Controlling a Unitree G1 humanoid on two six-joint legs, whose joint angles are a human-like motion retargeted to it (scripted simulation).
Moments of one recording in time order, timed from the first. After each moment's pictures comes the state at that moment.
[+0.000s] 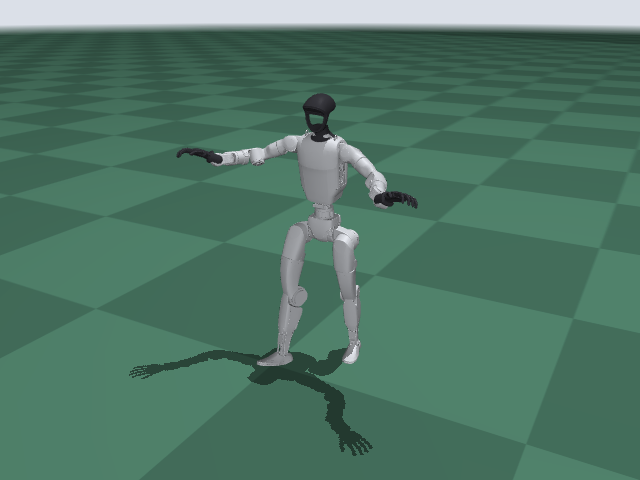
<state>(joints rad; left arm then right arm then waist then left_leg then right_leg) -0.53 1.10 -0.09 0.73 0.02 0.44 0.76 -0.48 -1.11 -0.04 0.63 -0.25 0.16 -0.42 -0.01 -0.05 0.13 0.23 0.00 0.28 -0.09 -0.26 -0.11 -0.20 -0.12 -0.35 -0.09 -0.06 0.24</state>
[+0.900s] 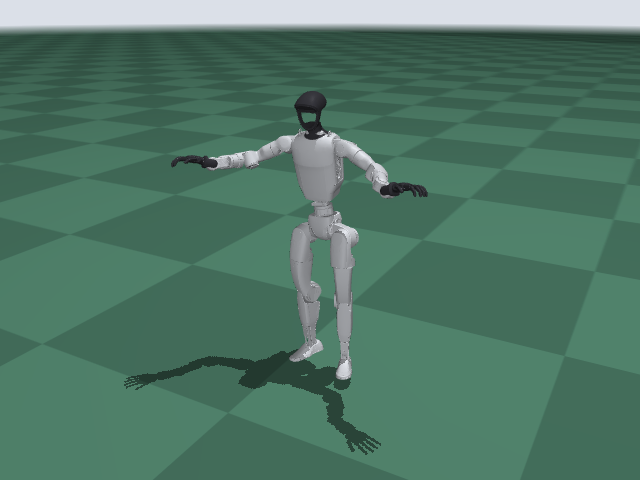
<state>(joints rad) -0.44 1.10 -0.04 0.69 0.13 0.62 0.63 -0.54 -1.13 0.00 0.60 -0.30 0.25 -0.32 0.20 -0.10 0.17 0.00 -0.01 0.58 -0.04 -0.14 0.02 0.01 -0.17 -0.14 0.02 -0.07 0.22</state>
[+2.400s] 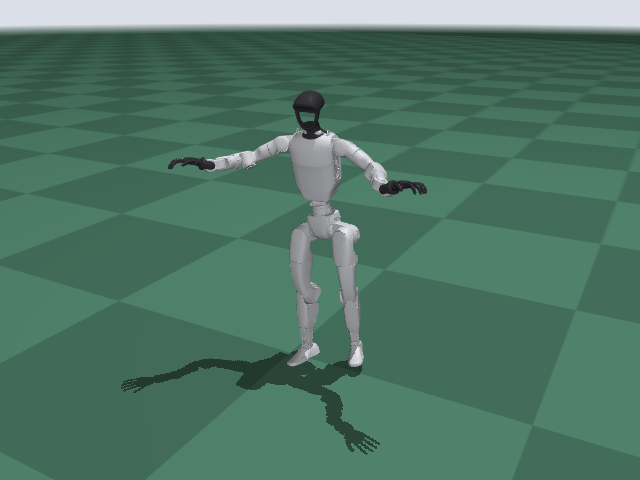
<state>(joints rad) -0.49 1.10 -0.10 0.68 0.17 0.65 0.62 -0.51 -1.13 0.00 0.60 -0.32 0.29 -0.33 0.19 -0.16 0.15 0.05 -0.04 0.51 0.18 -0.28 0.06 -0.03 -0.20 -0.11 -0.06 0.01 0.26</state>
